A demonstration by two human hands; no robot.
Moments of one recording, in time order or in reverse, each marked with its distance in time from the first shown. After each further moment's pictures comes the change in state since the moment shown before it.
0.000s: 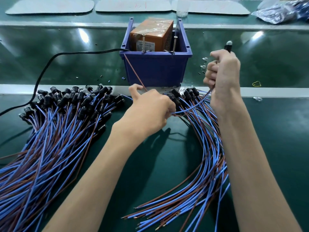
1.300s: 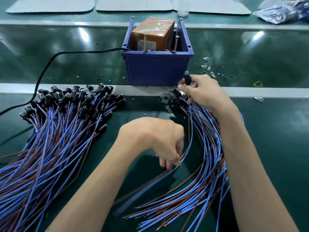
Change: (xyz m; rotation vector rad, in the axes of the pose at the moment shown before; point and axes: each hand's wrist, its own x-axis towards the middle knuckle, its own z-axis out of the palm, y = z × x) left_hand -0.013 0.021 -0.006 -0.310 -0.856 0.194; right_hand 0.010 0.036 -0.013 -1.040 -0.391 -0.113
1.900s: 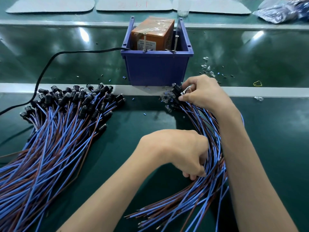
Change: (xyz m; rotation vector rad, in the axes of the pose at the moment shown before) left_hand 0.011 0.032 0.016 0.072 0.098 0.182; right_hand -0.007 -0.008 -0.004 -0.137 -0.057 0.024
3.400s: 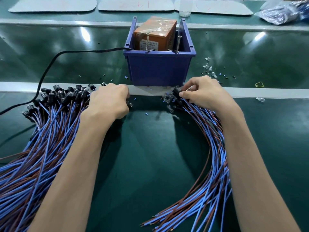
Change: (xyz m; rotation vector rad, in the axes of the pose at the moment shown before) left_hand -0.055 -0.115 -0.038 0.150 0.657 -0.835; right_hand -0.001 -0.002 -0.001 0.028 -0.024 -0.009
